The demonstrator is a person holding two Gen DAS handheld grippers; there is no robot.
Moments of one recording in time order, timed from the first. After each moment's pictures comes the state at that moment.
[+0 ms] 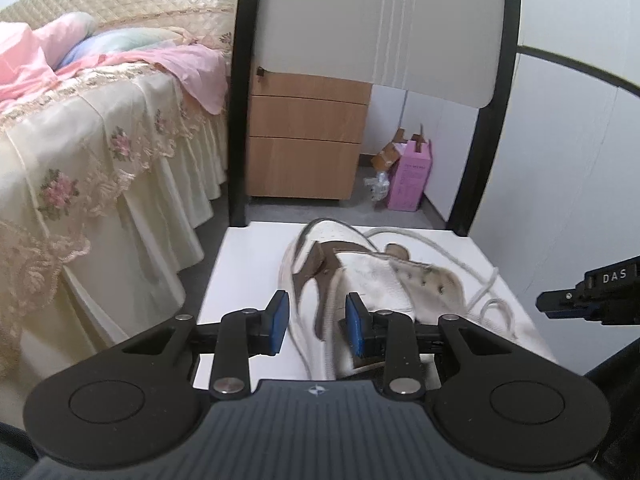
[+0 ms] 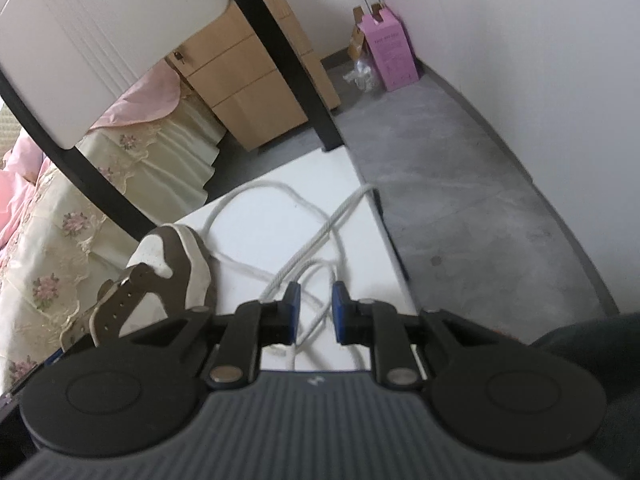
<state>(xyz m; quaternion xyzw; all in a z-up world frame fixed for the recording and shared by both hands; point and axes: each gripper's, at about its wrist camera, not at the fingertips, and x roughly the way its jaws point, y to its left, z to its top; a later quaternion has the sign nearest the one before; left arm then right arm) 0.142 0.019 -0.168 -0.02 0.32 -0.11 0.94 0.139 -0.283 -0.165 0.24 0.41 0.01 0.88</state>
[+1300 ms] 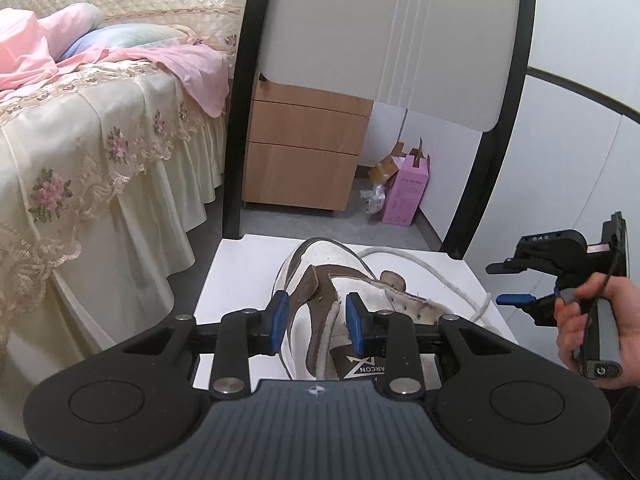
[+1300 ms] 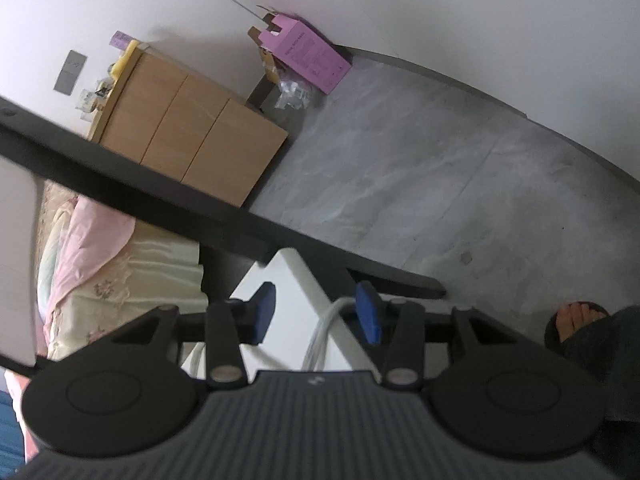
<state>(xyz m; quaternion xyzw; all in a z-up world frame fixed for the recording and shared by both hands) 0.154 0.021 -0.162 -0.05 0.31 -0.10 0.94 0.251 -0.362 -0.232 0.47 0.38 -0.08 0.80</state>
